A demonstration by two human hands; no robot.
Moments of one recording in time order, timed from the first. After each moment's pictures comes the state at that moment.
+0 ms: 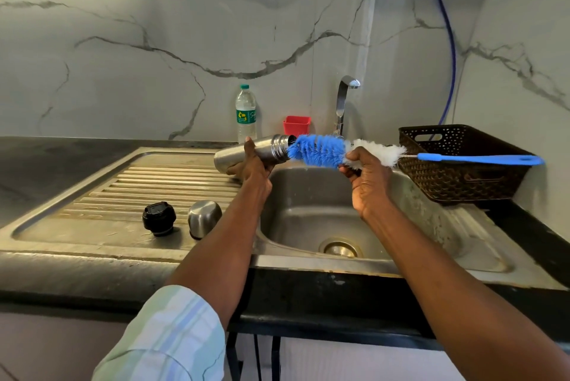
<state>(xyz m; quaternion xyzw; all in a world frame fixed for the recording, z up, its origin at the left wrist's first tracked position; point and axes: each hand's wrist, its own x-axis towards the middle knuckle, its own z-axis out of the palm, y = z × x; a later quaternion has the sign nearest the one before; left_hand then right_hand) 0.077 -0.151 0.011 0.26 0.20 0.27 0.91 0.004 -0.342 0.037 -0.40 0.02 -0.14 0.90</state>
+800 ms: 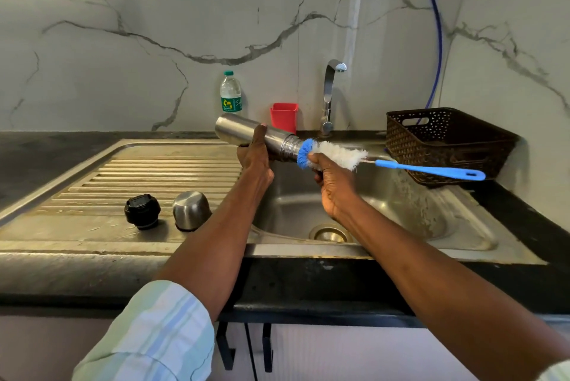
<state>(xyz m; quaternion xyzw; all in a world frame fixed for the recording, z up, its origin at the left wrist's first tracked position) 0.082 -0.177 0.006 0.37 0.14 0.20 0.90 0.007 -0.314 0.002 -0.48 0.08 -0.06 0.87</state>
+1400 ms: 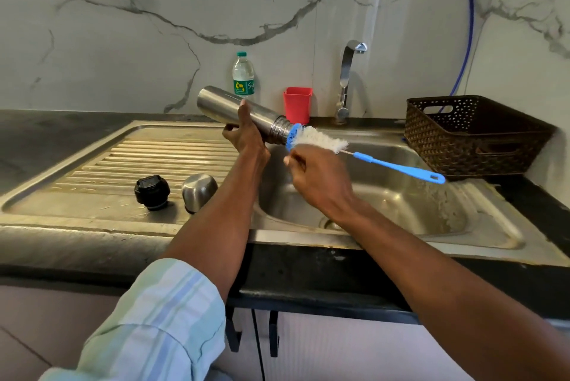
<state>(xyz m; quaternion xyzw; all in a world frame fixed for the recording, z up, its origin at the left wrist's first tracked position) 0.084 -0.149 0.011 0.30 0.14 0.29 0.90 -0.035 -0.293 0.008 -0.89 -0.24 -0.26 0.30</state>
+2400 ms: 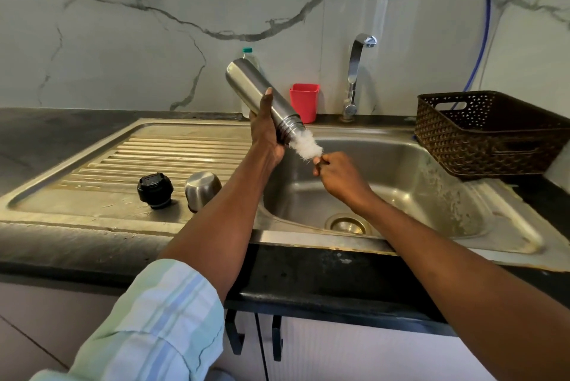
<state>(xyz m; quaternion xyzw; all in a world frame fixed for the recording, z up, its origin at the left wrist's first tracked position) 0.087 -0.160 0.011 0.38 0.04 0.19 0.91 0.007 -0.313 -0.009 -0.90 -0.12 -0.08 0.40</state>
